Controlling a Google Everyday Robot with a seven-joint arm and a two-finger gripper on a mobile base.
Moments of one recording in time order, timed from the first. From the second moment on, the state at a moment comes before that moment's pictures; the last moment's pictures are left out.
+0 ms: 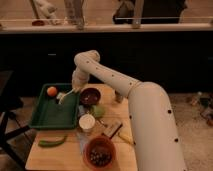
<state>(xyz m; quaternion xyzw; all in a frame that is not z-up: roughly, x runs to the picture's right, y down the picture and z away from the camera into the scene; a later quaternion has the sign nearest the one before) -0.191 -0.002 0.869 -0.22 -0.31 -0.28 0.88</state>
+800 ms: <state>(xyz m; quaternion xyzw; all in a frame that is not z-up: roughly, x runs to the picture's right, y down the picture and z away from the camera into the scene) -0.211 0.020 0.852 -0.29 -0.38 -0.42 0.77</state>
